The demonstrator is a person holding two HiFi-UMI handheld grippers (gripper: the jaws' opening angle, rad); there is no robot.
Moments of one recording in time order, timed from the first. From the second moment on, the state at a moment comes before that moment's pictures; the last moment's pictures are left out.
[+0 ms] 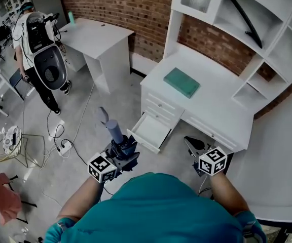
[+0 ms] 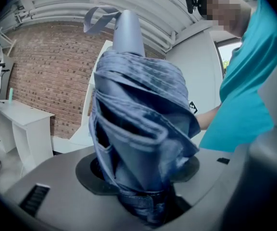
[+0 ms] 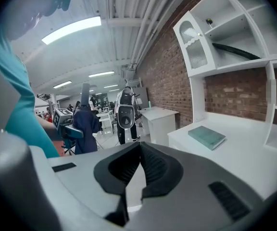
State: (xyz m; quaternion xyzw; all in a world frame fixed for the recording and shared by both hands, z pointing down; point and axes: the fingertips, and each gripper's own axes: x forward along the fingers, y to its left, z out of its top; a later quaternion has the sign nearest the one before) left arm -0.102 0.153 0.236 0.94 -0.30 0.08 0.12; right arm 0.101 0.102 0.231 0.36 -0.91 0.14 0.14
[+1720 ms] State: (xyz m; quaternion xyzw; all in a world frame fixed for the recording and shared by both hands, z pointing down) left arm 0.010 -0.062 0.268 0.84 -0.46 0.14 0.26; right arm 0.147 -0.139 0.332 0.14 -0.96 0.20 0.10
